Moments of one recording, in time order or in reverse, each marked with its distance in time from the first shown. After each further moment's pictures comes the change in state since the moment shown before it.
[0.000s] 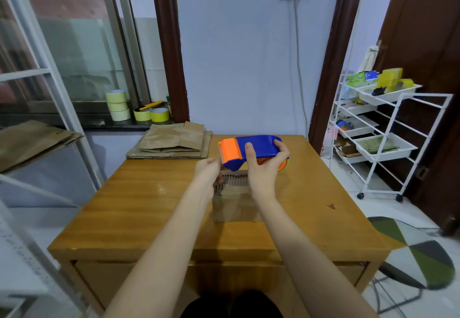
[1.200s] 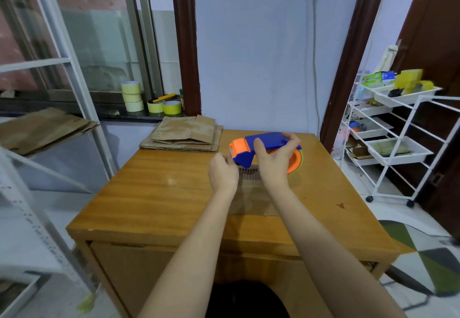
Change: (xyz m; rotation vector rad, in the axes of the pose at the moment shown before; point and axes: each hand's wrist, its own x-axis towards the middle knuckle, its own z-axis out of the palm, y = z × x) left_hand 0.004 -0.029 0.012 0.408 0.294 0.341; right_hand 0.012 -0.001 -0.002 -0.219 -0.081 -0.047
